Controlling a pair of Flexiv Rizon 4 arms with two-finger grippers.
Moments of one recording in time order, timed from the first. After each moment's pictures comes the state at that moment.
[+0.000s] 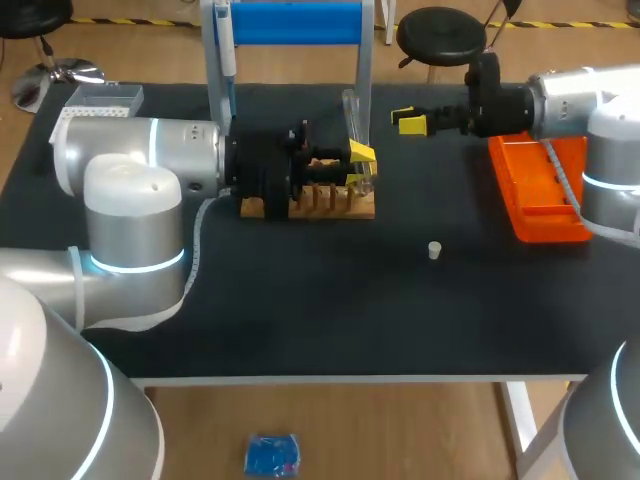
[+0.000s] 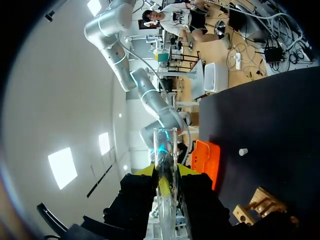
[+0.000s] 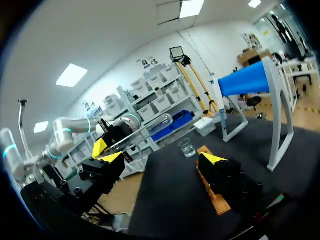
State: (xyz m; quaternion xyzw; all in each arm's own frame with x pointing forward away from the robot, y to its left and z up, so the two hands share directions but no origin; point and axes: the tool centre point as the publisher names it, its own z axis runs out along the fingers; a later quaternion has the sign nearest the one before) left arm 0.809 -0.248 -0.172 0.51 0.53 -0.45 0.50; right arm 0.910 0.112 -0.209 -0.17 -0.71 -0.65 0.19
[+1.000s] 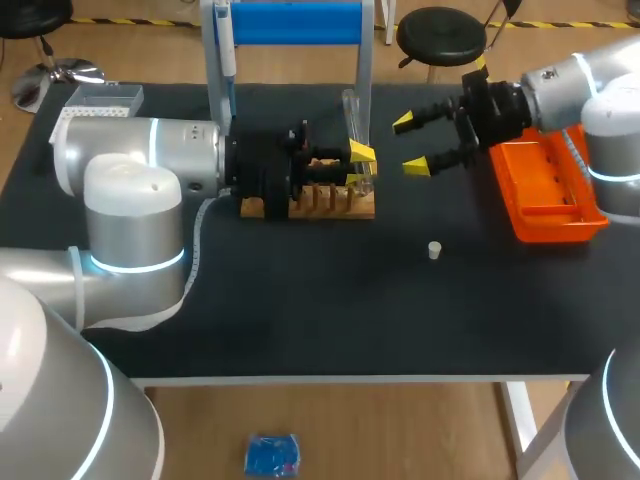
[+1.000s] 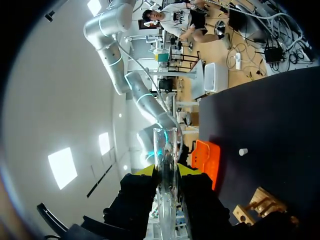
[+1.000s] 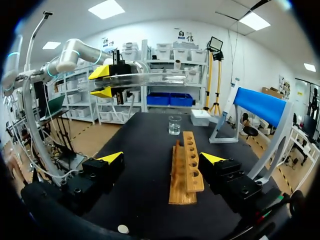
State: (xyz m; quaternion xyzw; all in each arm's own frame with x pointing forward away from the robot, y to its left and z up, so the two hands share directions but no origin) left arm 0.809 -0.248 -0.172 0.51 0.53 -0.45 0.50; right arm 0.920 0.098 -0.269 0.04 -0.82 -0.57 0.03
